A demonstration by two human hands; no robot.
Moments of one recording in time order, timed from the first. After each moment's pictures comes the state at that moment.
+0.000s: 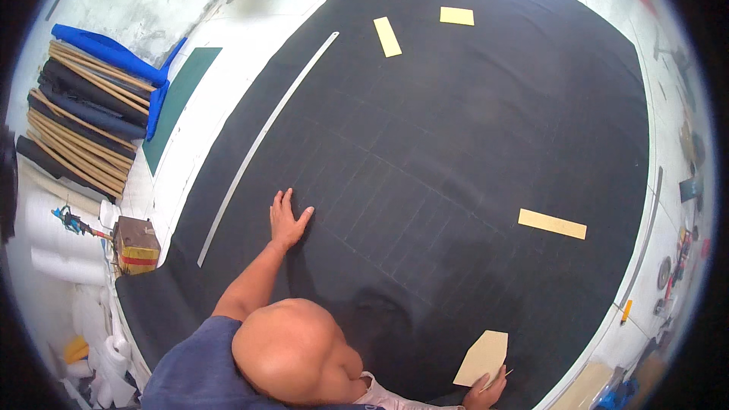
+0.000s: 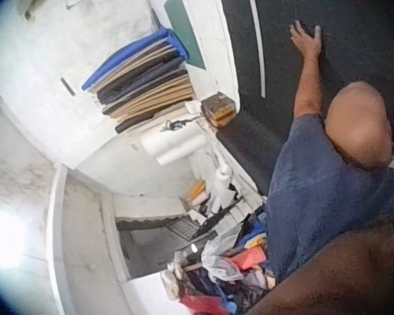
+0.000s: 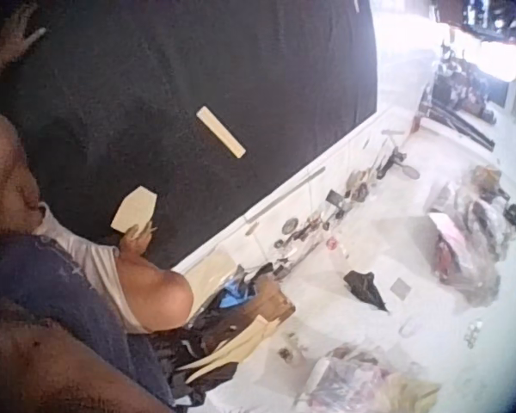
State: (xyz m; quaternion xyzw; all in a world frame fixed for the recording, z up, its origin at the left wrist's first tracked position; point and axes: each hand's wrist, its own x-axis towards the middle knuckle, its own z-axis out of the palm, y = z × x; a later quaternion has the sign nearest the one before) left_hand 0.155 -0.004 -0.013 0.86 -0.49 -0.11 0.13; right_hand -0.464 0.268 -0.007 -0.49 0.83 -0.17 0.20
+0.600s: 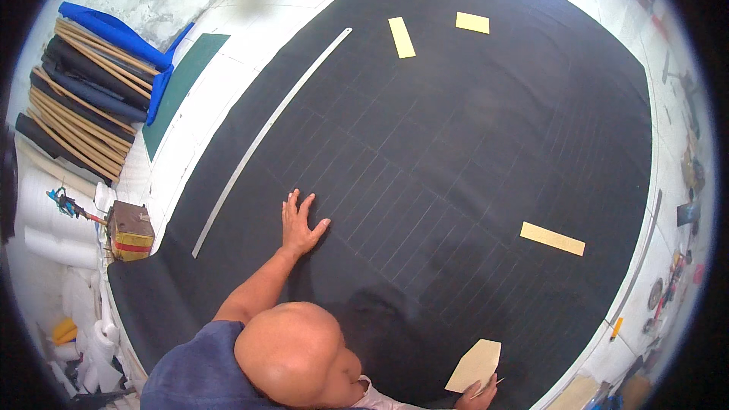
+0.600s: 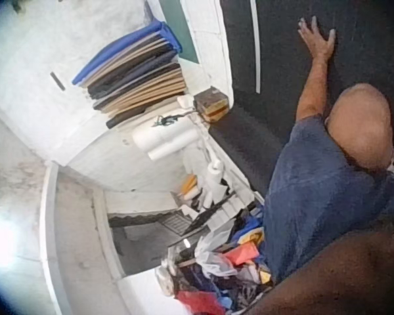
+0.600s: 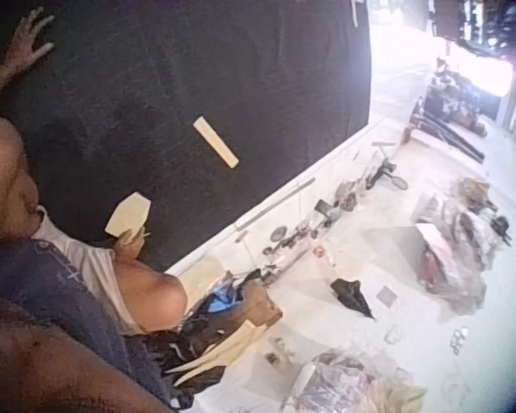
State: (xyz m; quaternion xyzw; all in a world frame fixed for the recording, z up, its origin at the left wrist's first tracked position) left_hand 0.128 0.008 -0.025 0.79 -0.59 -0.06 0.16; right_hand -0.471 0.264 0.003 -0.46 0.83 -0.10 0.31
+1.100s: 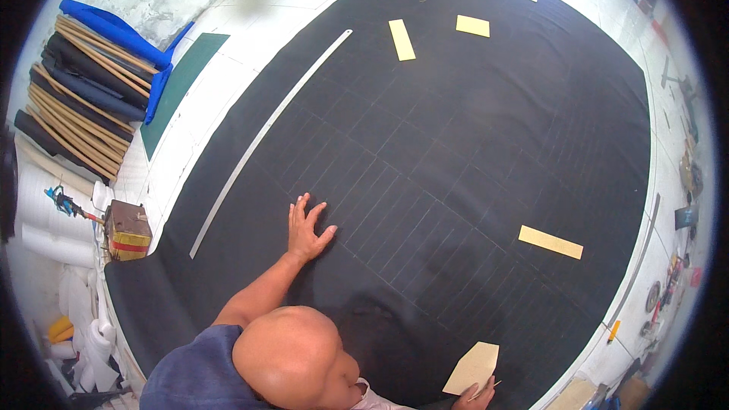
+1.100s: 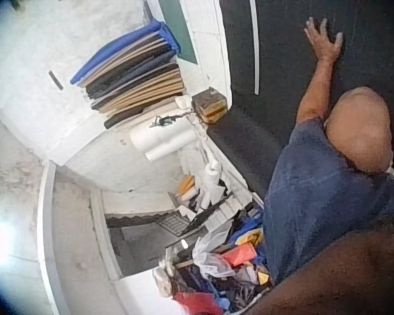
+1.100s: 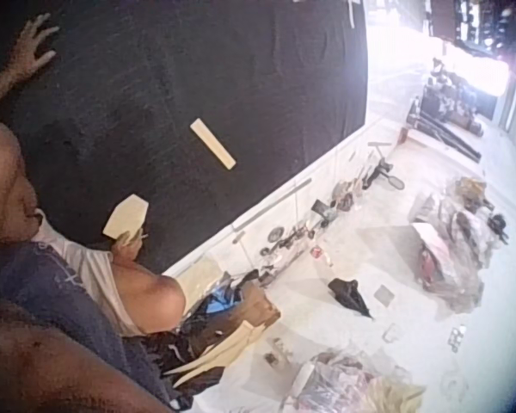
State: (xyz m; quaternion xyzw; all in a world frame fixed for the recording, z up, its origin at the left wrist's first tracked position) left_hand 0.104 0.005 -0.021 0.75 -0.62 -0.07 0.20; right_hand -0.464 0.258 0.015 -0.43 0.84 -0.08 0.32
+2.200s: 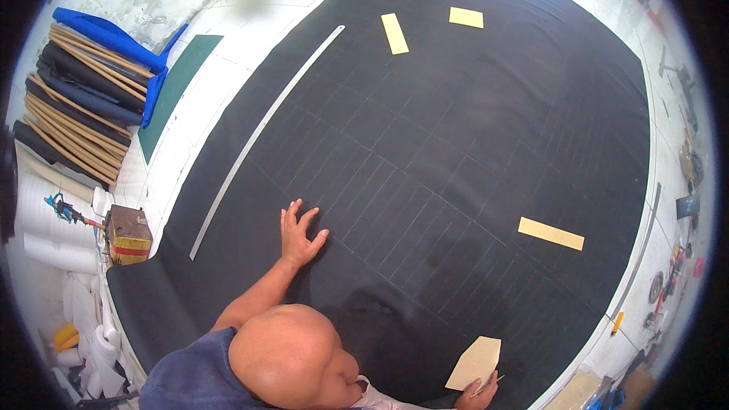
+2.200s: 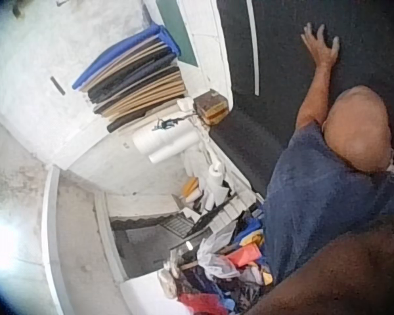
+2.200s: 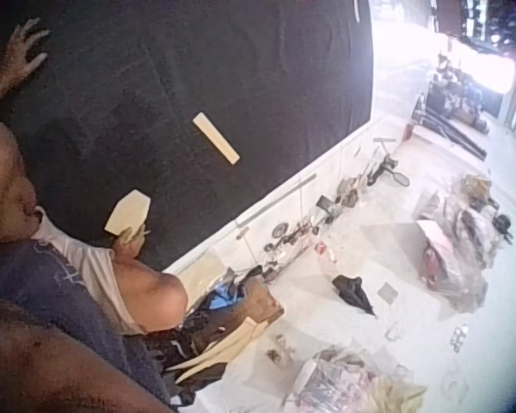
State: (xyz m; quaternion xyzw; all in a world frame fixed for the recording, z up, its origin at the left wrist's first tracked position) left_hand 0.105 0.025 -0.017 0.76 -0.62 -0.06 0.20; right_hand -0.467 0.273 -0.017 -0.50 0.83 -0.17 0.16
